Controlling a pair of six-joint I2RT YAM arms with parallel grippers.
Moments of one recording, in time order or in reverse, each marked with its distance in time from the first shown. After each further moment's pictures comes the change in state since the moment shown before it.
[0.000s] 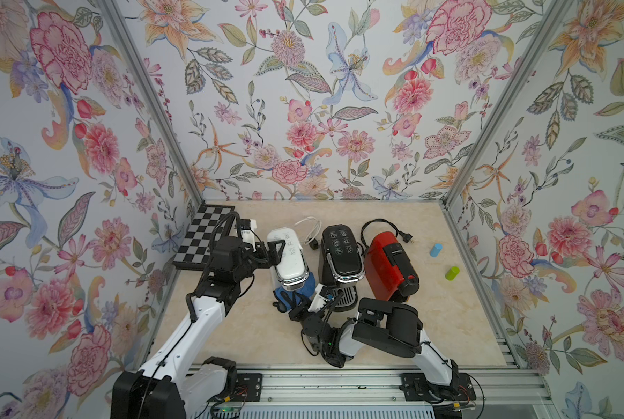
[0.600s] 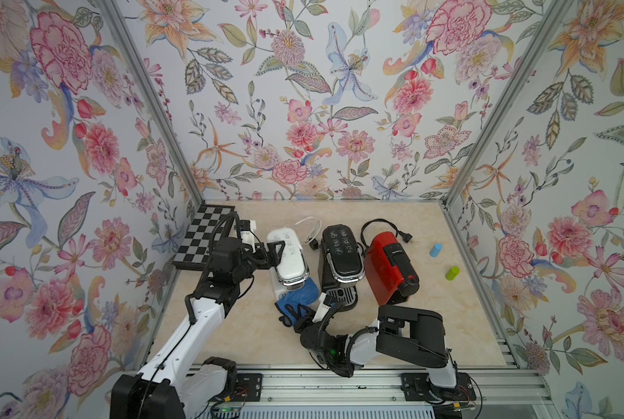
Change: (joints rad) left arm 0.001 -0.016 -0.005 -0.013 0.004 0.000; right arm 0.071 -0.168 -0.080 -0.321 0.023 0.149
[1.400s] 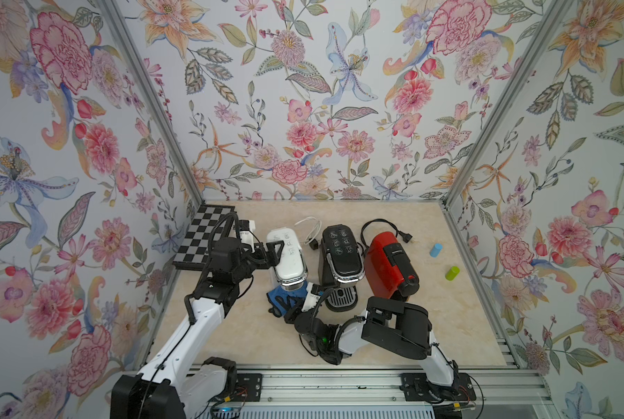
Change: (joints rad) left arm 0.008 0.000 0.000 -0.001 0.000 0.000; right arm -0.080 0.101 0.131 0.072 -0.132 -0.188
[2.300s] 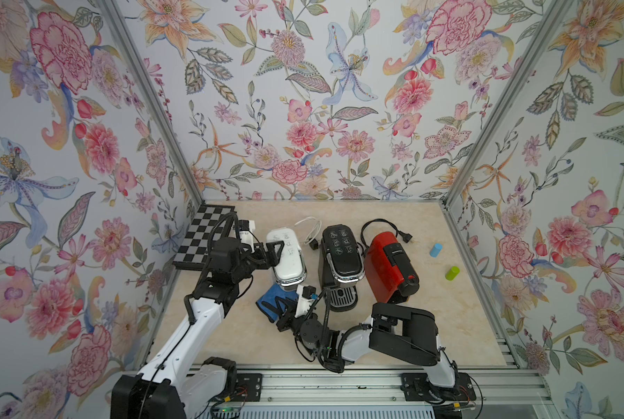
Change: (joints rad) left arm 0.006 0.000 -0.002 0.001 0.019 0.000; right arm 0.082 -0.043 -0.018 0.273 -0.067 -0.293
